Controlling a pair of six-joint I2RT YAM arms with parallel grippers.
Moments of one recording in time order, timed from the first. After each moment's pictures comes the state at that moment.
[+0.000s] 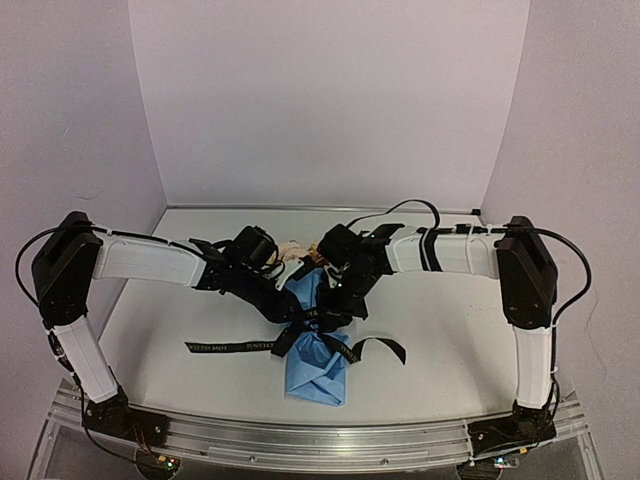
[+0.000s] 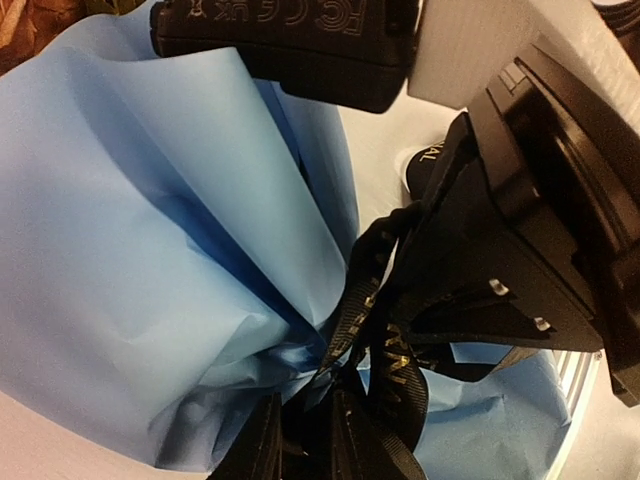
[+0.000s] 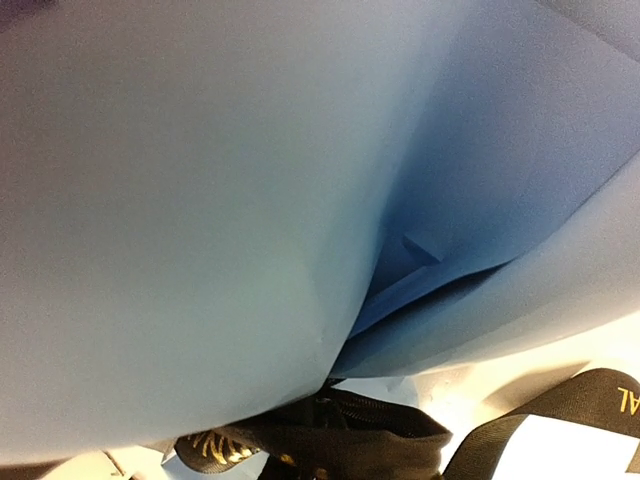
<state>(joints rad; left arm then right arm) -0.82 1.75 1.09 -0.24 0.40 -0.08 0.90 2.07 1.60 -0.76 -0.31 0.80</state>
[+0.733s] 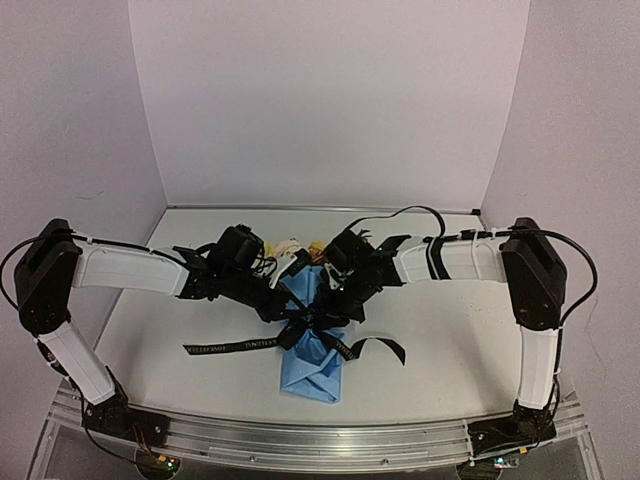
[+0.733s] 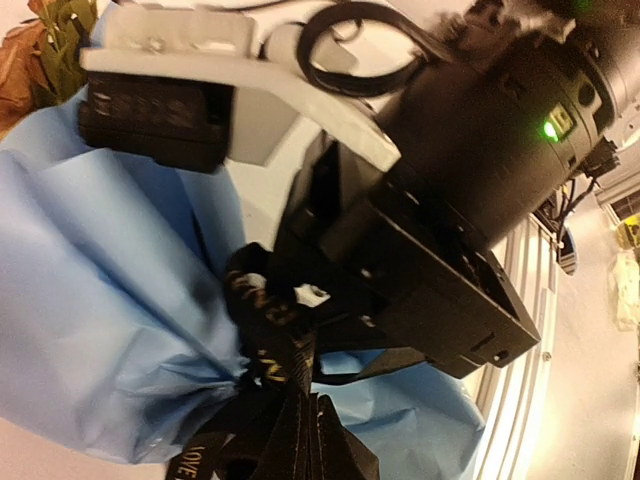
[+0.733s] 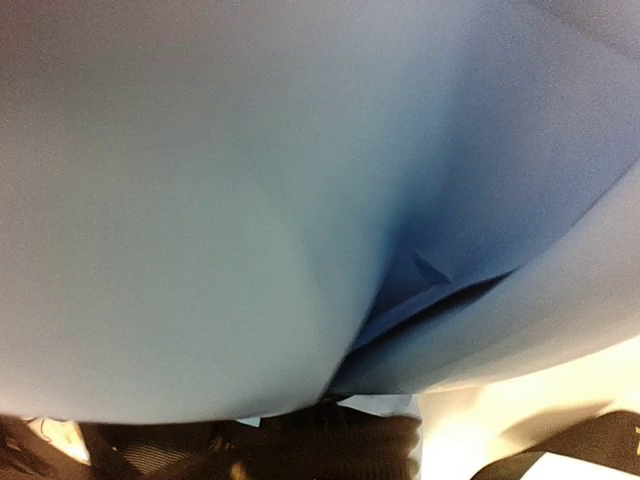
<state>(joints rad) -0.82 1.64 0.97 -0.05 0.52 -0.10 0.90 2.02 1.46 -0.52 -0.30 0.83</state>
